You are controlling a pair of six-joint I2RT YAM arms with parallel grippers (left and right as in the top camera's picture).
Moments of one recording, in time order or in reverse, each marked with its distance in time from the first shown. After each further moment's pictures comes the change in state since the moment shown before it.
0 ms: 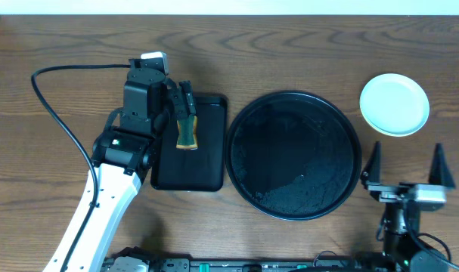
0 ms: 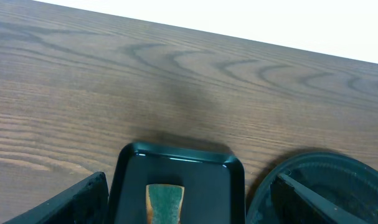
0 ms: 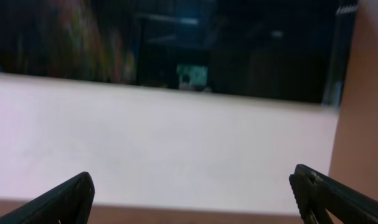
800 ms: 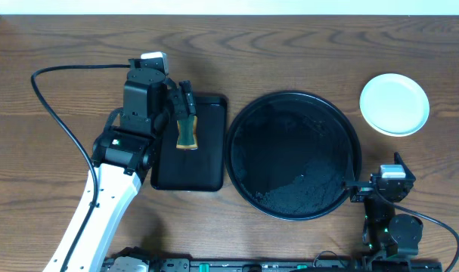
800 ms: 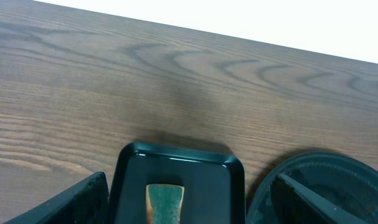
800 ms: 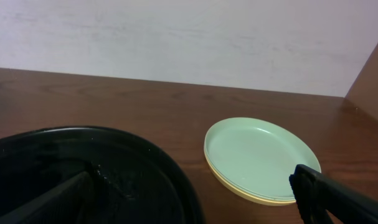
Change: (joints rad) left arm 0.000 0.000 0.000 0.000 0.000 0.000; right arm -0.001 -0.010 -0.143 -0.331 -0.011 -0.003
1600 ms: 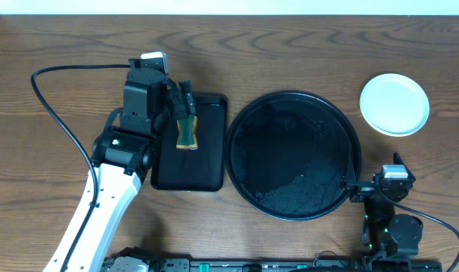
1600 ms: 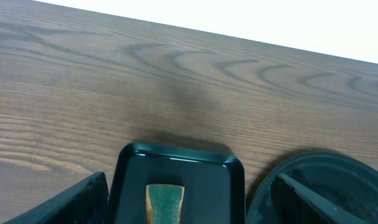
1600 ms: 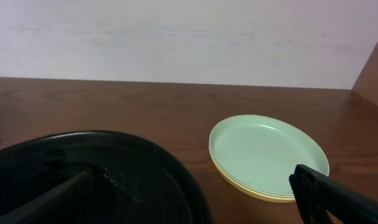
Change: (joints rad) left arm 0.000 0.000 0.000 0.000 0.000 0.000; right arm 0.000 0.000 0.000 0.000 -0.003 0.053
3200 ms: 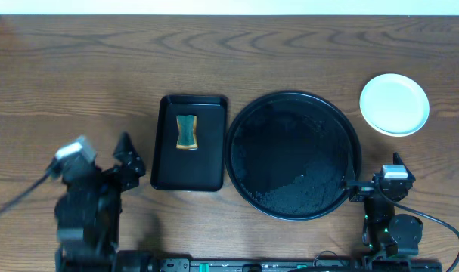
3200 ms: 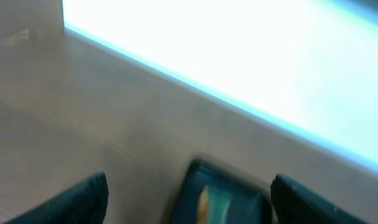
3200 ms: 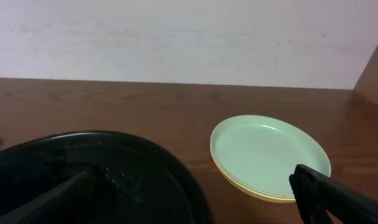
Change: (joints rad) left arm 0.261 -0.871 -0.406 -0.043 -0.033 -0.094; right arm 0.000 0.000 0.000 0.000 -0.004 0.003
